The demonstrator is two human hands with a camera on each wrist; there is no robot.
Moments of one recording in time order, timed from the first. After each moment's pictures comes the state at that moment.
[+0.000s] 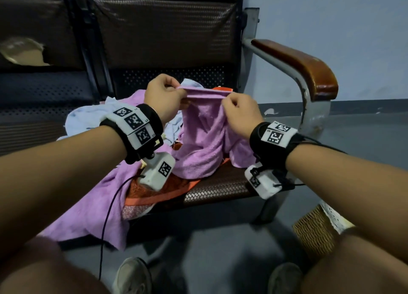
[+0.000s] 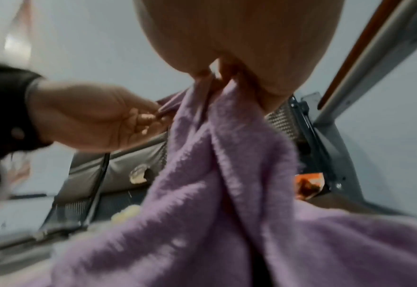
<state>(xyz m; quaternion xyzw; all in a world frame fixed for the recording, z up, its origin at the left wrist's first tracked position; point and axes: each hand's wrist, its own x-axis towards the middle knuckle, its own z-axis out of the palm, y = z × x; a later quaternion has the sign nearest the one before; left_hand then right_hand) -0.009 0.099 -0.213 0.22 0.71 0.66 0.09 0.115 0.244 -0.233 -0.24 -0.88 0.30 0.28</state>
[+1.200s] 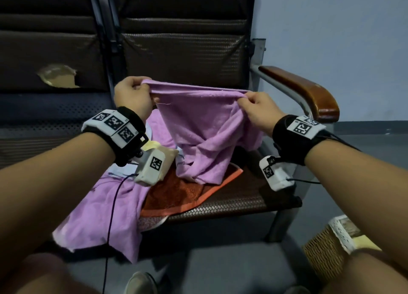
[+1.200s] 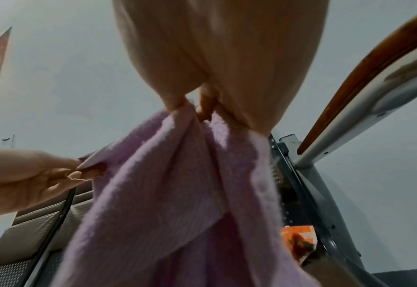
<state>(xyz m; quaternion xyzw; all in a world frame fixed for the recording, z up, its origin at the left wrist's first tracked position) -0.072 0.047 -0.177 0.11 0.68 0.72 -0.06 0.118 0.257 -0.171 -0.20 -0.88 0.35 0.24</state>
